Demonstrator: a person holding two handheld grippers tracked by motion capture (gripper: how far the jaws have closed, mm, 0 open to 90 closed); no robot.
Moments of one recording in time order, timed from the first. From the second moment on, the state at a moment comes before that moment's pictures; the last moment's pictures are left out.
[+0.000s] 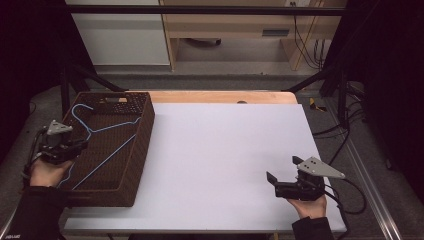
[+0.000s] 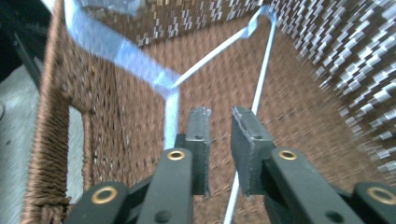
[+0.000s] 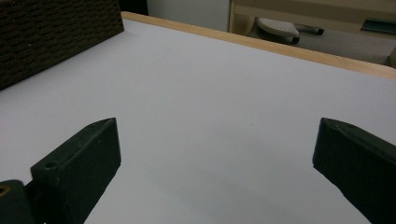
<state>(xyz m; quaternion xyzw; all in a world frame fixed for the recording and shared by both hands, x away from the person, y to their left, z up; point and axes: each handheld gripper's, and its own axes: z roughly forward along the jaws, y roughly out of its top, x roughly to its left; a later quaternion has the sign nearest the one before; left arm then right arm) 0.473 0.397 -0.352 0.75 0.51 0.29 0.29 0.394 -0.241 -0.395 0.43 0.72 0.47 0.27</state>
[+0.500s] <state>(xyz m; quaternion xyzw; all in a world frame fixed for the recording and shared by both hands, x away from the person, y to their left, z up) 0.418 0.342 -0.332 0.73 0.44 0.29 0.44 0.393 -0.242 -0.394 0.43 0.72 0.48 0.27</state>
